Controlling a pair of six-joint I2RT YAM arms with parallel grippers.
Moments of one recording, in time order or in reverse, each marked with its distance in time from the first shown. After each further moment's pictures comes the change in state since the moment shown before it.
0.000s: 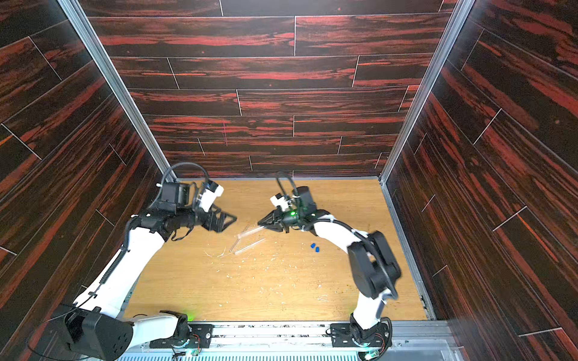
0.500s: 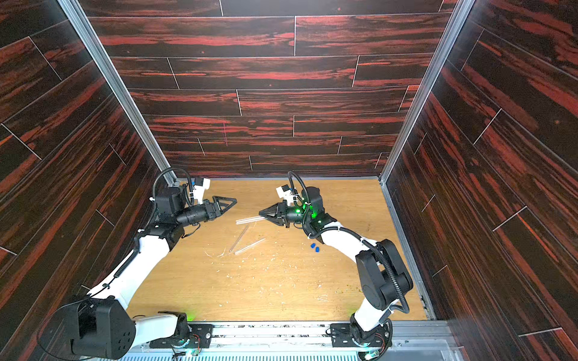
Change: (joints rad) left arm 0.092 -0.003 -0.305 0.704 0.315 -0.716; right arm -0.003 -0.077 -0.112 0.371 0.074 0.204
